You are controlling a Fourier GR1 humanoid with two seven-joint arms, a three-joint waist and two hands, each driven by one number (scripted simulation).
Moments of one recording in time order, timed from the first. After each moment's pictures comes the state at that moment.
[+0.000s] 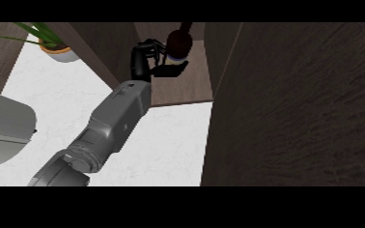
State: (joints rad) left arm -1.10 0.01 -0.11 -0.07 0.55 0.49 -0.71; right arm -0.64 -0.19 -0.02 -2.40 -0.21 -0.08 0.93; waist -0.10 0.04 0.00
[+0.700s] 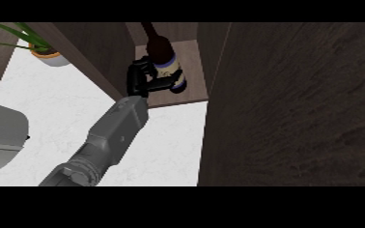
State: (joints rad) left arm -0.98 0.00 -0.05 -0.08 0.64 0.31 -0.75; right arm -0.63 -0.17 0.00 -2.39 -0.22 -0.08 0.92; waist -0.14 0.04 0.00
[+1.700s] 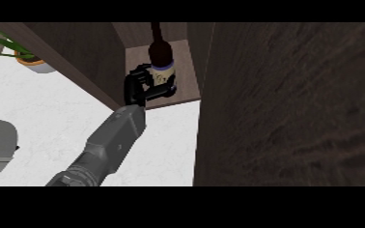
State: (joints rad) left arm -0.90 0.00 -0.11 -0.10 0.70 0.34 -0.78; right arm -0.63 -0.15 0.00 -2.38 -0.26 -0.06 0.90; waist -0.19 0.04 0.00
